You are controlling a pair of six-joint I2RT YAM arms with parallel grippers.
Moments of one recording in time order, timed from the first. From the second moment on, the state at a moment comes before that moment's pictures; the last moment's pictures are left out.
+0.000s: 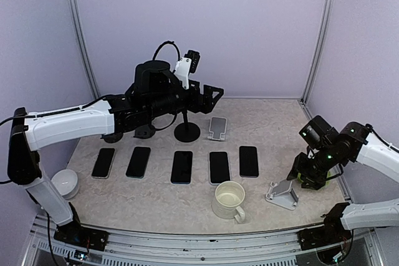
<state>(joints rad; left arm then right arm) -0.92 1.63 1.39 0.10 -0.10 -0.18 0.63 0.98 0.85 -1.11 -0.01 1.12</state>
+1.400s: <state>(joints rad) -0.87 1.66 1.41 0.10 -0.06 -0.17 0.49 1.31 1.27 -0.99 -0.05 0.79</state>
